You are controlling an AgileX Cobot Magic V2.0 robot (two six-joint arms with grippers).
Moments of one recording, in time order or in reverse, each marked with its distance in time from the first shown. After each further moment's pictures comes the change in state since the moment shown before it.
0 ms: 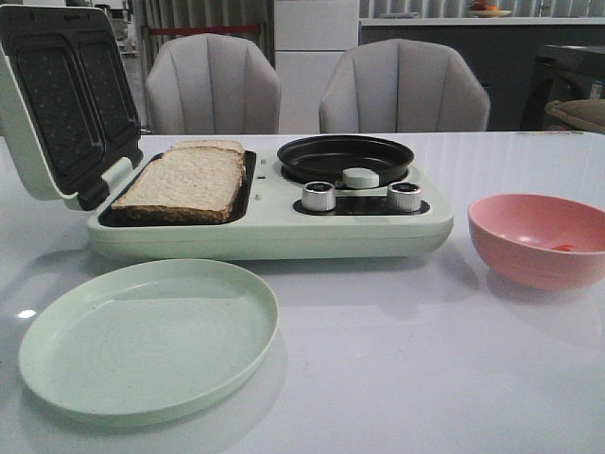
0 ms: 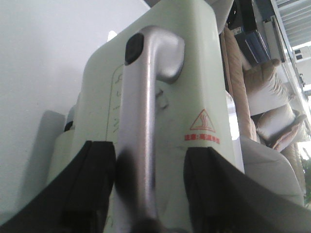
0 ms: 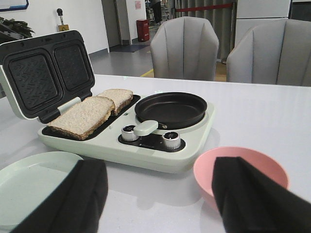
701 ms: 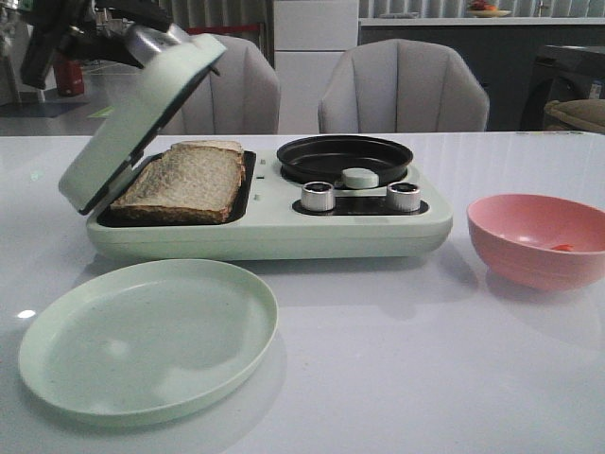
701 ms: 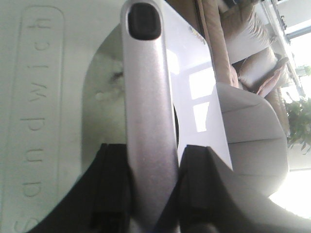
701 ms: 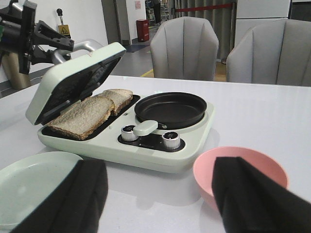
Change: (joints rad) left arm -0.366 0.026 -0.006 -0.047 -0.183 -0.002; right arm 0.000 0.000 0.000 0.000 0.000 0.000
